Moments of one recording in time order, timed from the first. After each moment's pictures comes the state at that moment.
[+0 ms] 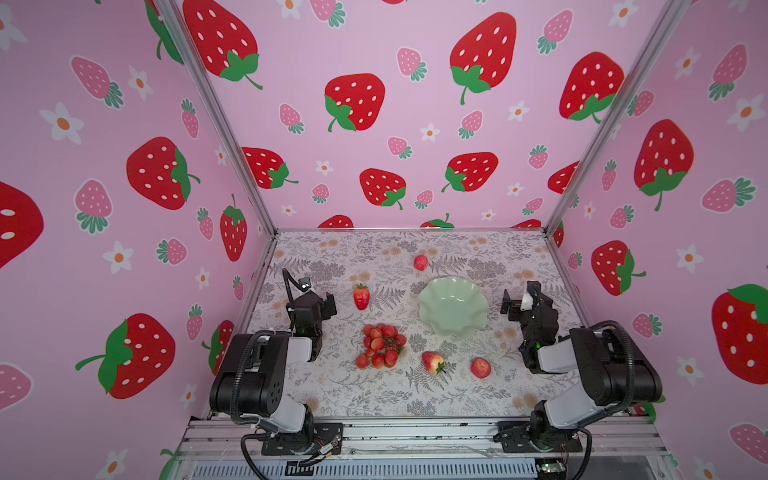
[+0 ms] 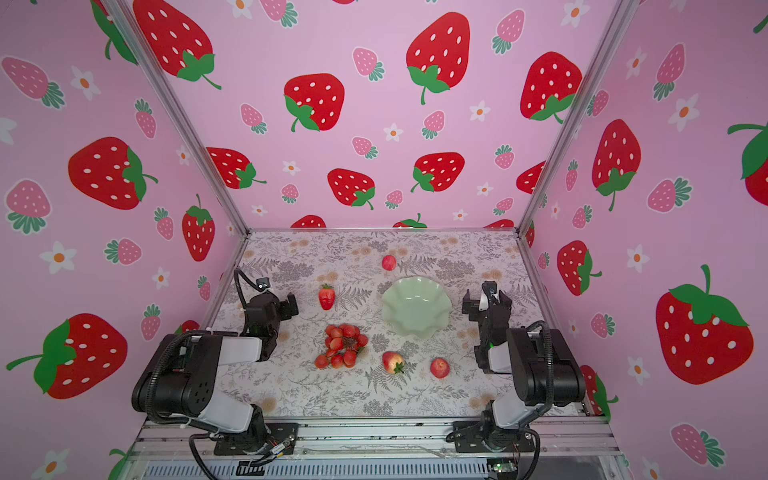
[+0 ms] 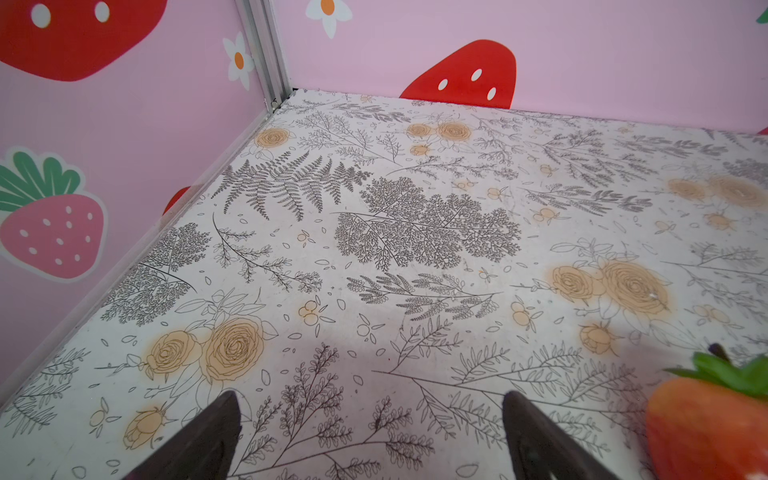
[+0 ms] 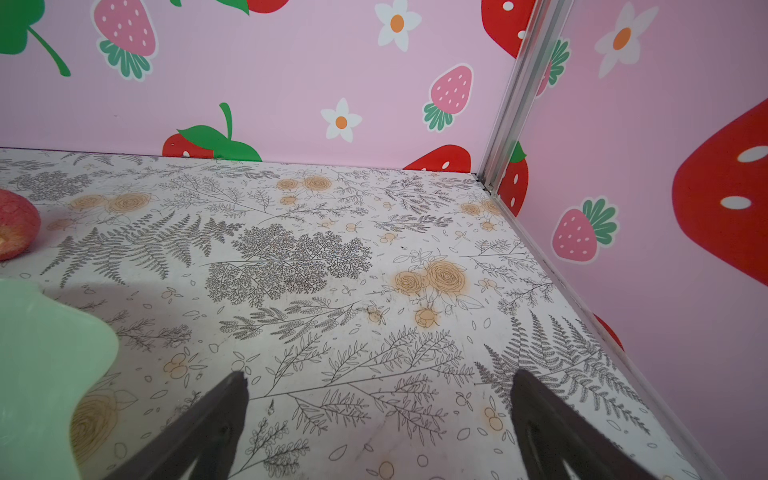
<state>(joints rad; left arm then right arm) -0.03 1.54 0.41 0.70 -0.28 -0.08 0.10 1.58 0.26 1.15 0.12 -0.09</state>
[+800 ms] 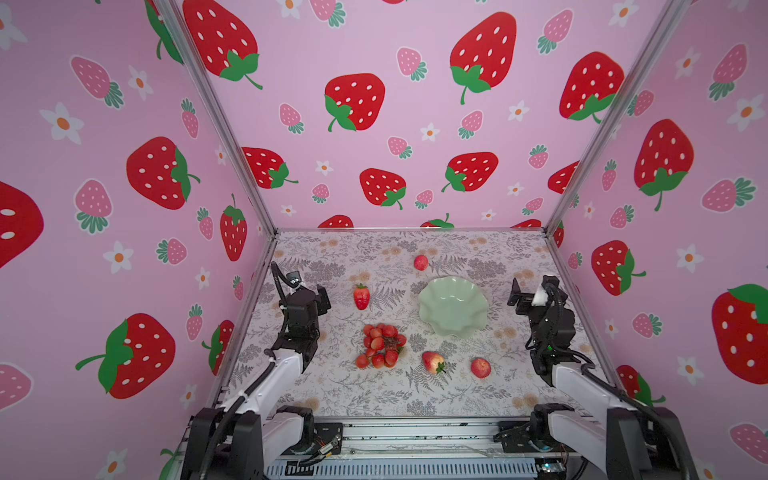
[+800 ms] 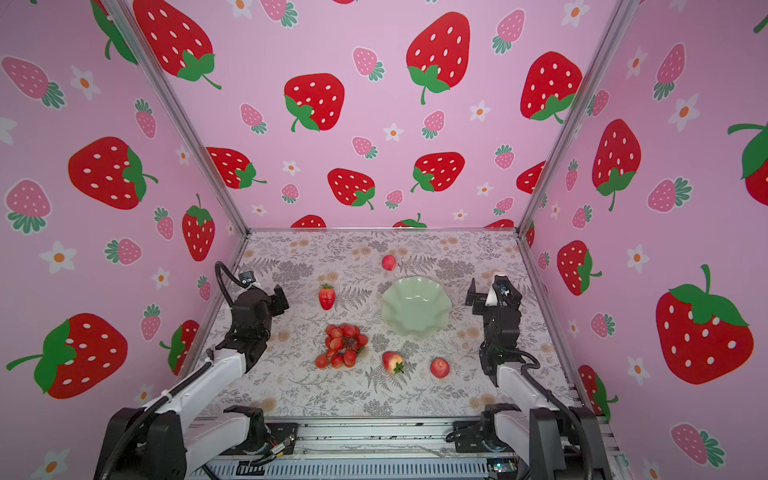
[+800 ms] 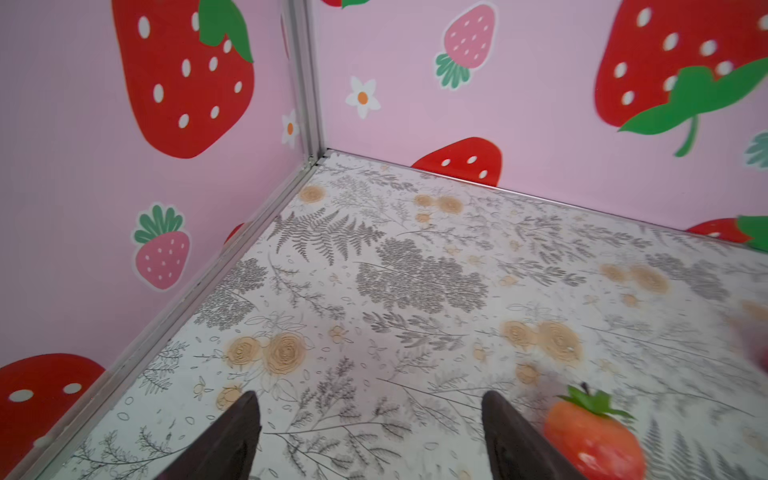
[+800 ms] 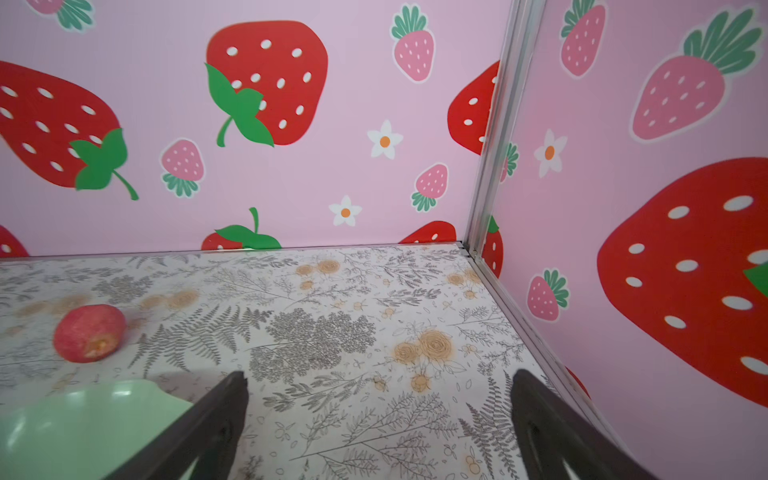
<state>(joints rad) -0.16 1.05 0.50 0.16 -0.40 -0.21 0.17 1.01 0.29 0.69 0.13 -0.03</state>
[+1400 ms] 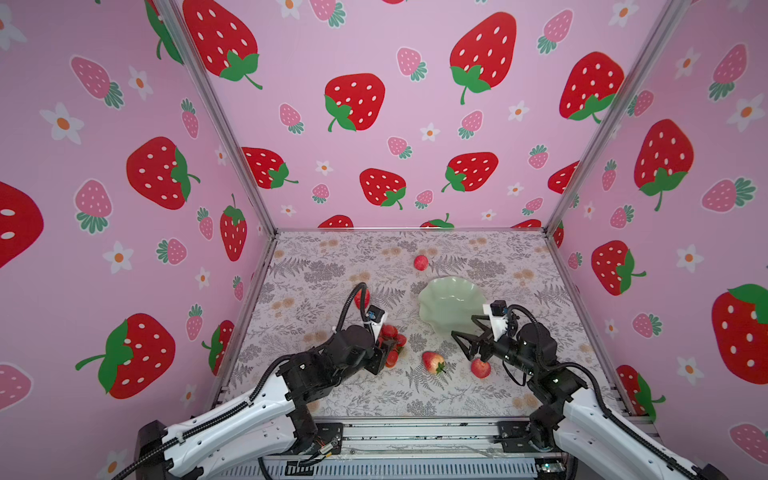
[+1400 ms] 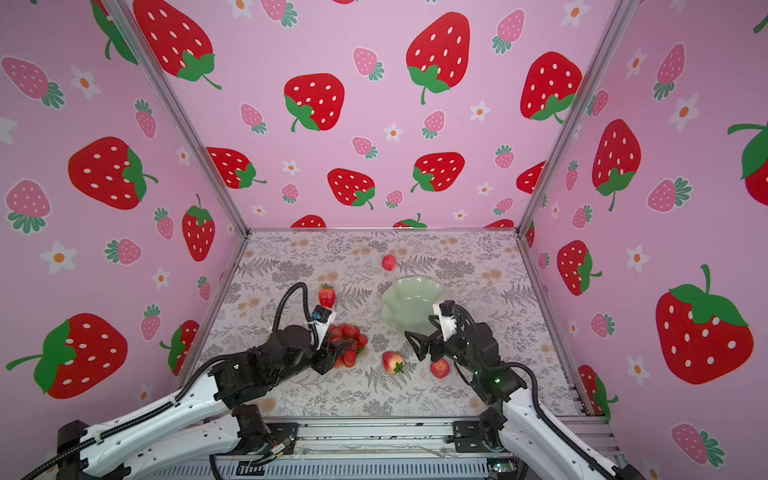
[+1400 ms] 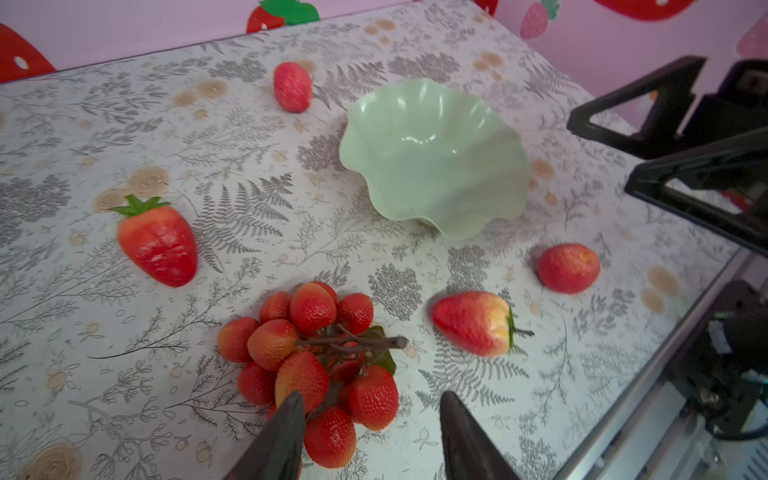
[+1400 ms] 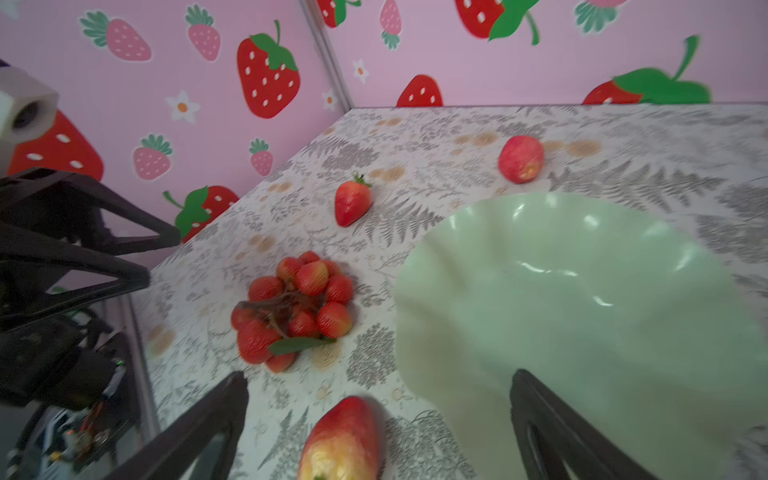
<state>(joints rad) -1.00 0.84 0.66 -0.48 -0.25 -0.31 0.65 0.67 0.27 0.12 -0.35 0.27</state>
